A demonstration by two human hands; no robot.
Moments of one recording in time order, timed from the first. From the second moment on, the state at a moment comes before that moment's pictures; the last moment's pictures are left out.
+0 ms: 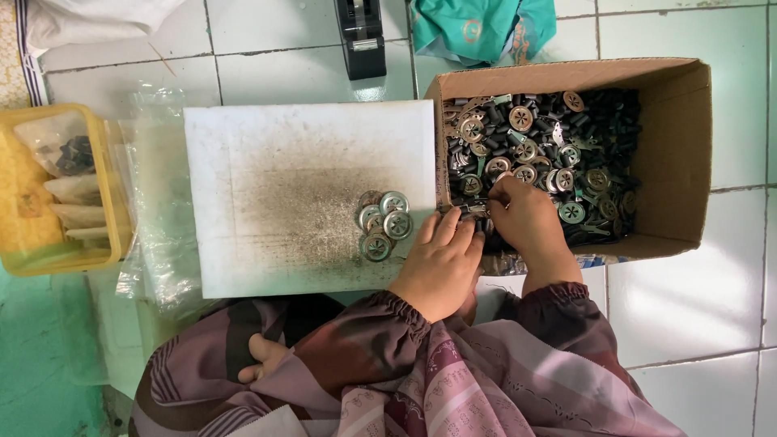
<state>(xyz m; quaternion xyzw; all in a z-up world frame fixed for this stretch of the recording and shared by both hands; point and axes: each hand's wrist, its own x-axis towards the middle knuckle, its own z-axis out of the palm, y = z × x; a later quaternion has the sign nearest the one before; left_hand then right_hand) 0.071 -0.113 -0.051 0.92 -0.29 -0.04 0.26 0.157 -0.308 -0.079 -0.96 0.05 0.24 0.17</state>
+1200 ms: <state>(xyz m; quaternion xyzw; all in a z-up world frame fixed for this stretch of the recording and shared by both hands) 0.012 -0.016 -0.018 0.98 -0.18 -0.01 0.12 0.081 -0.187 -0.049 -0.95 -0.14 0.01 0.29</state>
